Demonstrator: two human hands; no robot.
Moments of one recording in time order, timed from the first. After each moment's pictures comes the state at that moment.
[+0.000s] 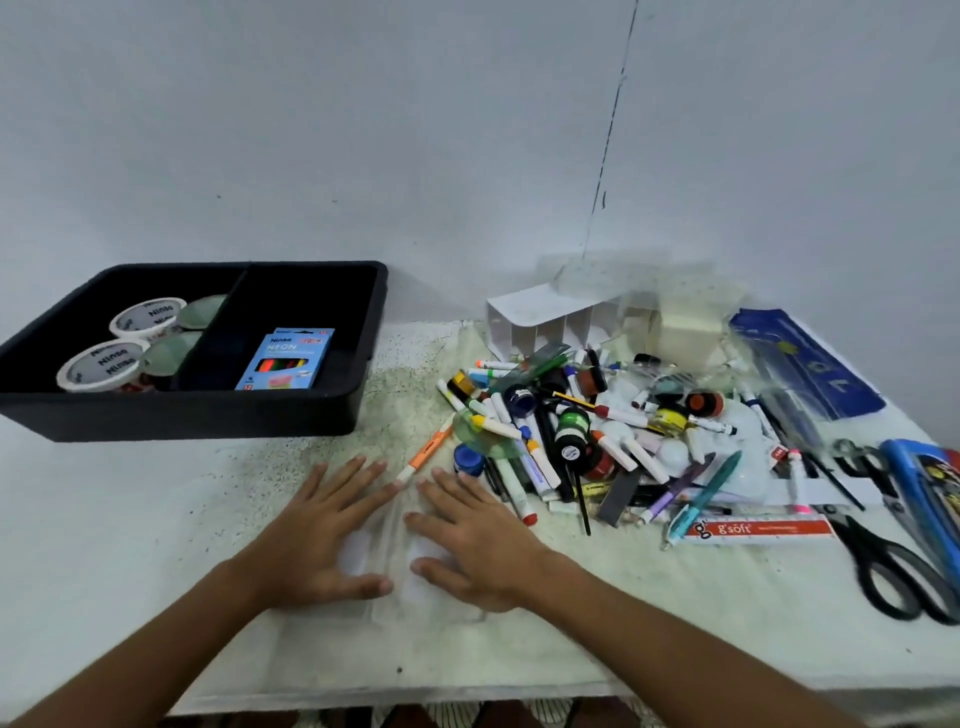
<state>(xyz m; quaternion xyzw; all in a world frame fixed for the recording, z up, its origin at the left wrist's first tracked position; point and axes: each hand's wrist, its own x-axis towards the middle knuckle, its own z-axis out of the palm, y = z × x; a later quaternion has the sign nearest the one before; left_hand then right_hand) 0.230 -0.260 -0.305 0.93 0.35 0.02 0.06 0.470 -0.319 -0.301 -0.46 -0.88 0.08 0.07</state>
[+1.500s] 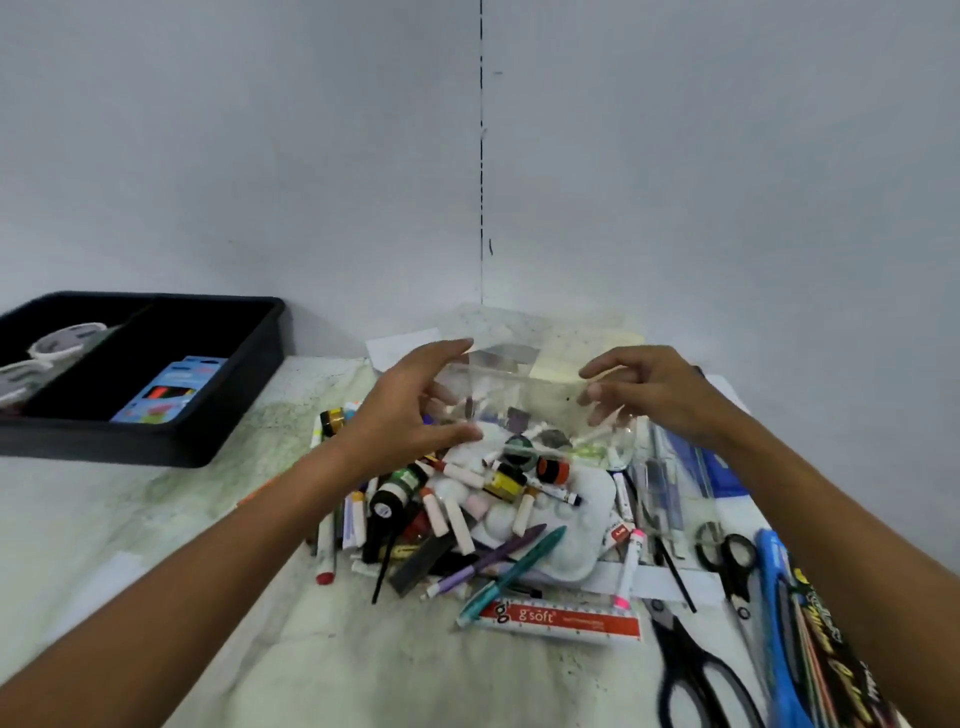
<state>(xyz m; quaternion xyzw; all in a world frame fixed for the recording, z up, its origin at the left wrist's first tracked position) 0.545 -0.236 -0.177 0.83 0.39 0.33 0.23 0.844 -0.260 -0.161 -0.52 -0.65 0.40 0.38</state>
